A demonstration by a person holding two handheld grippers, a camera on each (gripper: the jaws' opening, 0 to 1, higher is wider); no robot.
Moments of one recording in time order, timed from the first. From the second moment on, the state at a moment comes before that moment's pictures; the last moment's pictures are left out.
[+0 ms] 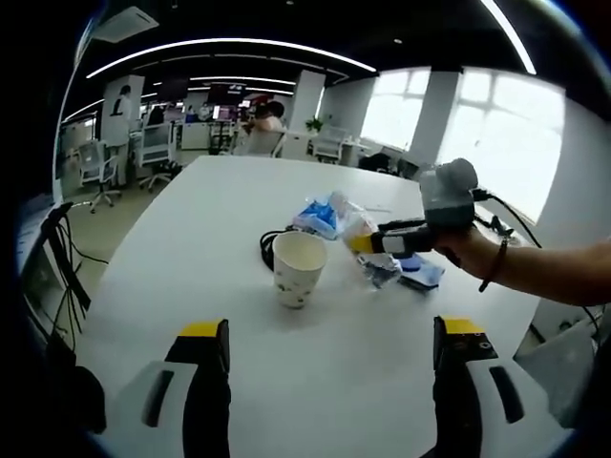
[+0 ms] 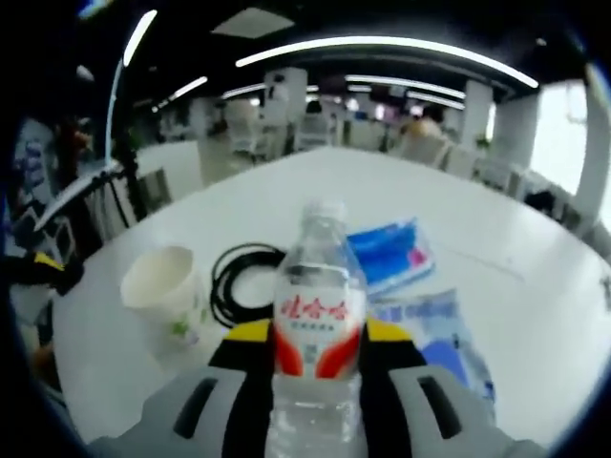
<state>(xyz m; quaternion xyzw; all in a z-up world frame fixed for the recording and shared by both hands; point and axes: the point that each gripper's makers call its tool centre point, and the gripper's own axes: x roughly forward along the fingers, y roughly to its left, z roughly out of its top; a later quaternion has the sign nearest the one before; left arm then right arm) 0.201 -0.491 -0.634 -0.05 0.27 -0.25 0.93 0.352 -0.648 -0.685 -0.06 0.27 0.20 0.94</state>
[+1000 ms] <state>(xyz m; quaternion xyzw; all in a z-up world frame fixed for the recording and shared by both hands) 0.221 -0.514 -0.614 -0.05 0.23 -0.29 0.93 0.323 -0.647 -0.670 -0.04 0.15 0.21 0.96</state>
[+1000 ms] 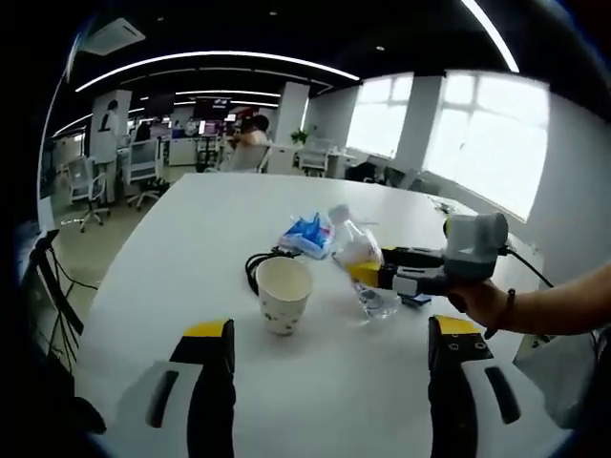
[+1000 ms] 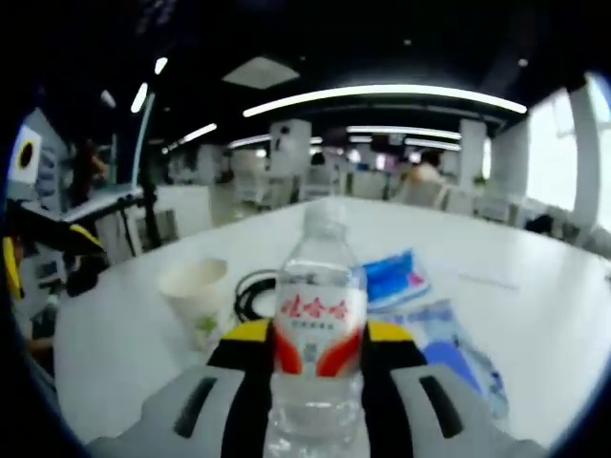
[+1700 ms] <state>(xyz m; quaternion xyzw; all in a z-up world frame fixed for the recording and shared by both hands) 0.276 -0.580 -0.585 -0.08 0.18 -0.36 0.91 0.314 -0.638 -0.668 -0.05 0.14 0.23 0.96</state>
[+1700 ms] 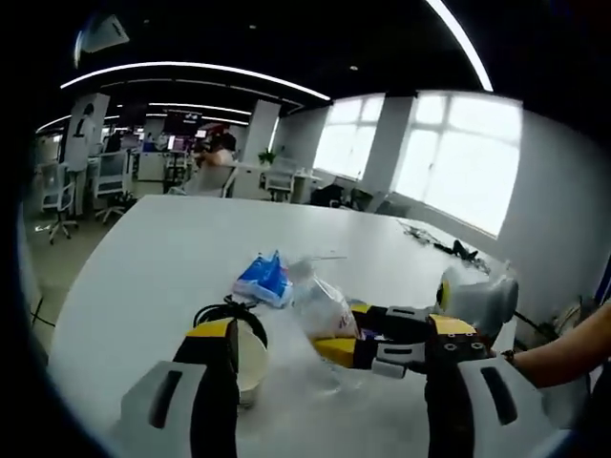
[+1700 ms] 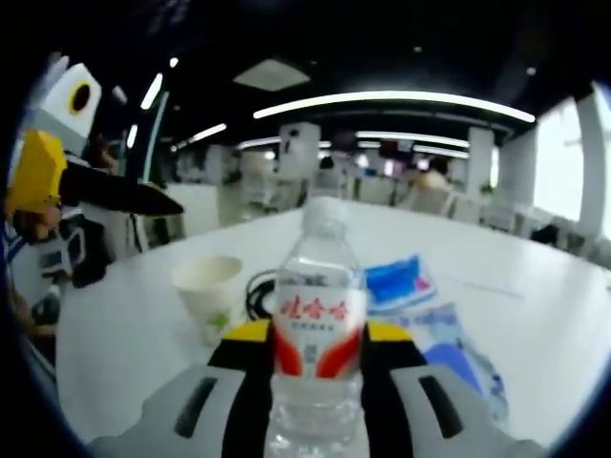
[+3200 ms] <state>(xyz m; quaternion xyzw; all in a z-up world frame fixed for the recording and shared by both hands) 0.344 -0.620 -0.600 -0.13 0.20 -0.36 0.90 0.296 -0.622 -0.659 -0.06 0.12 0.27 0.95</state>
